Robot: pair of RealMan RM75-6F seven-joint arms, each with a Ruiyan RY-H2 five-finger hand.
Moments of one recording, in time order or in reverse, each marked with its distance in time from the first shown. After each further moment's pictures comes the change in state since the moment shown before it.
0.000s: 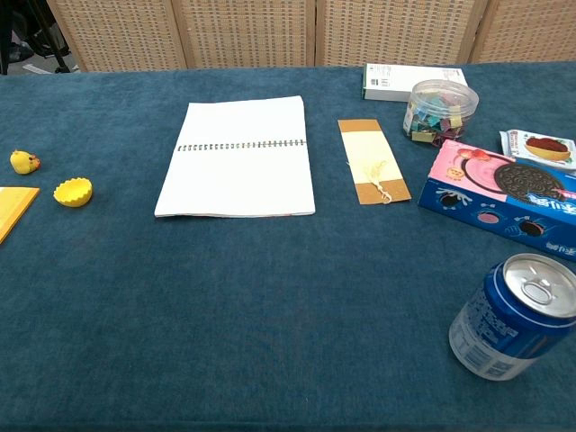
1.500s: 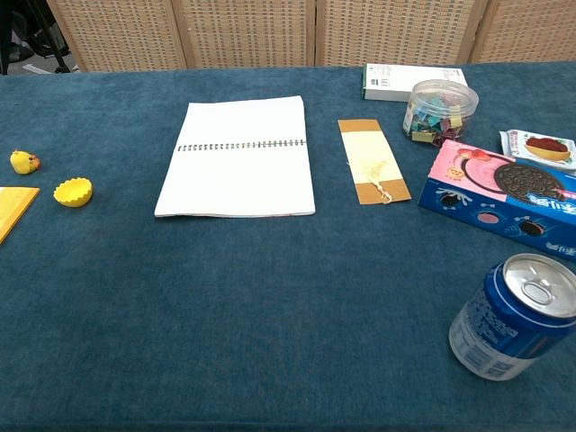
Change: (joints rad) left arm -0.173 0.159 -0.084 -0.032 -0.223 -0.434 -0.062; right arm -0.002 -0.005 0.004 -0.004 0.005 0.003 -0.018
